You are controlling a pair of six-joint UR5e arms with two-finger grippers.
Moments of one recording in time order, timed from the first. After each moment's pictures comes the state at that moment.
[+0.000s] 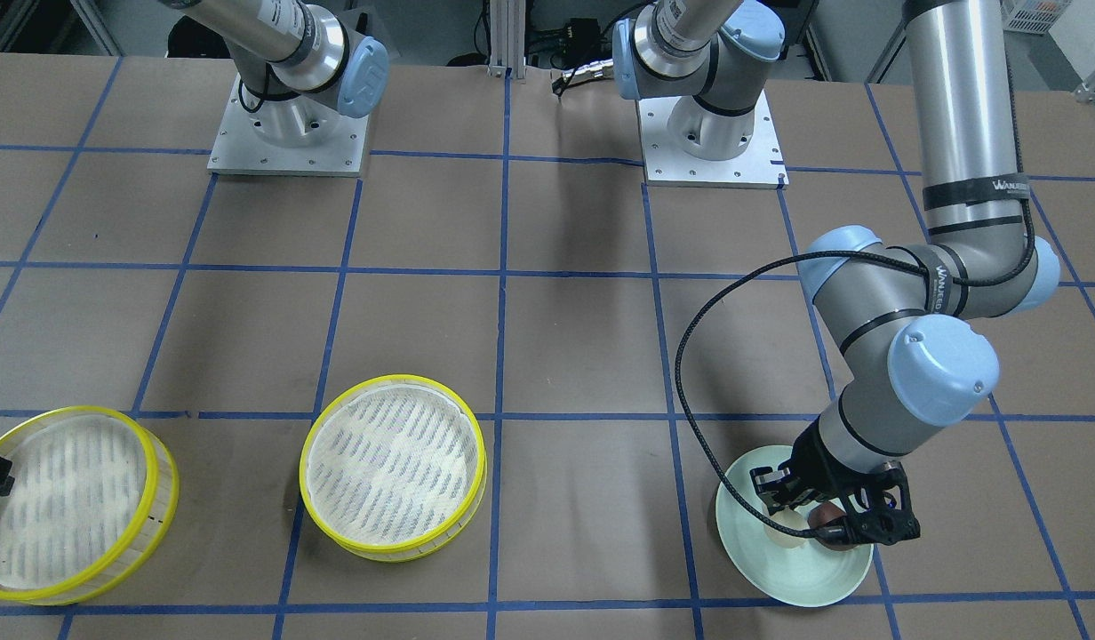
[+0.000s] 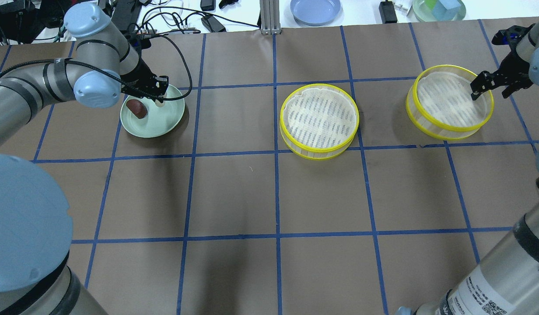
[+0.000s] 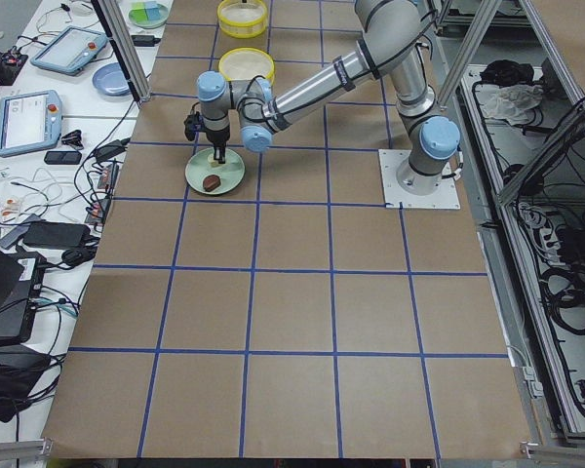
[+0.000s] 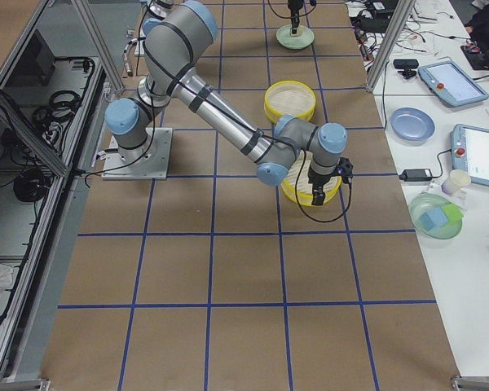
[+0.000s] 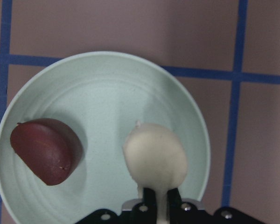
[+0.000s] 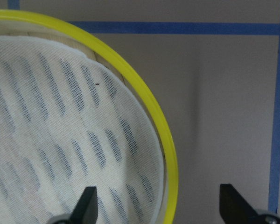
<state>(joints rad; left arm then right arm) -1.44 -2.08 -1.55 -0.94 1.48 0.01 1.05 -0.97 1.47 -2.12 -1.57 -0.54</state>
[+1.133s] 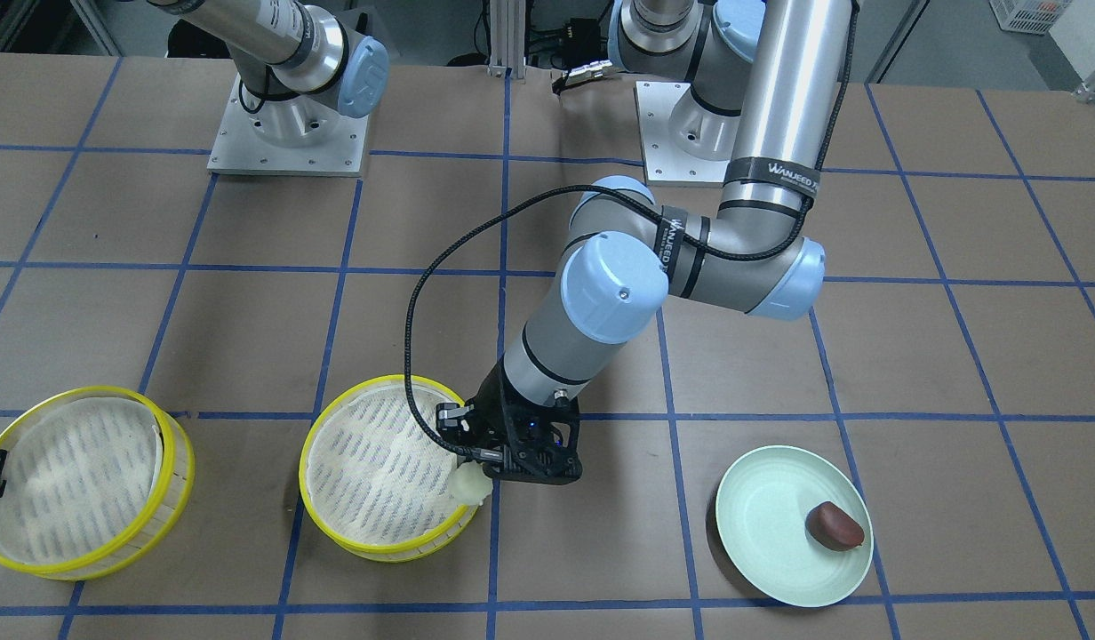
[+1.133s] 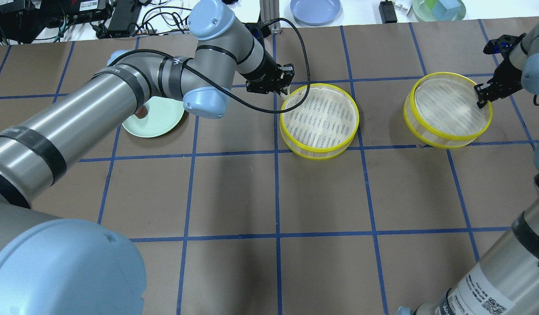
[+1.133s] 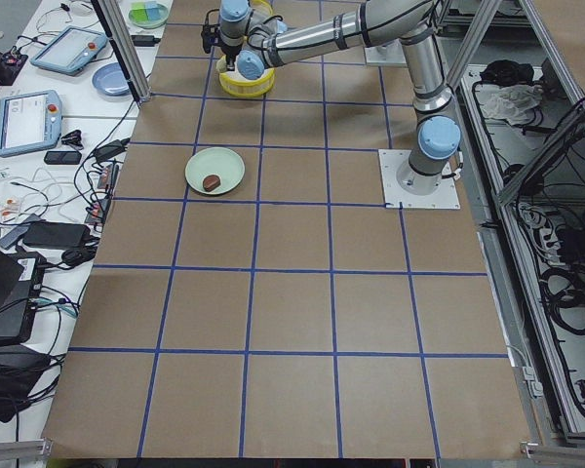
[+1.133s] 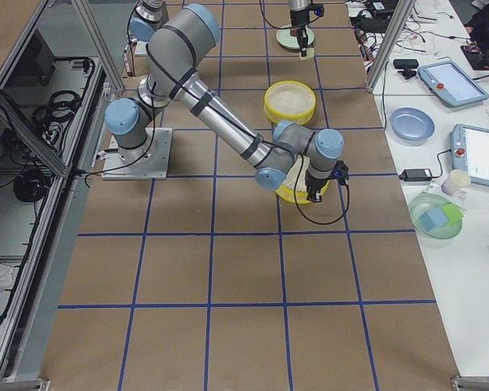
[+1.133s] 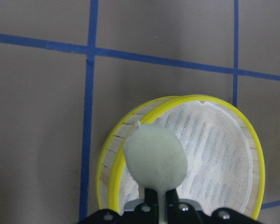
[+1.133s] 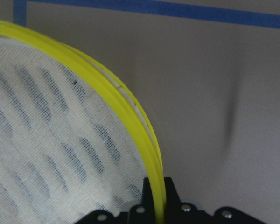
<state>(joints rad) -1.84 -2.12 -1.51 -0.80 1.22 -0.38 1.05 -0.95 1.49 -2.14 -1.57 -0.63</state>
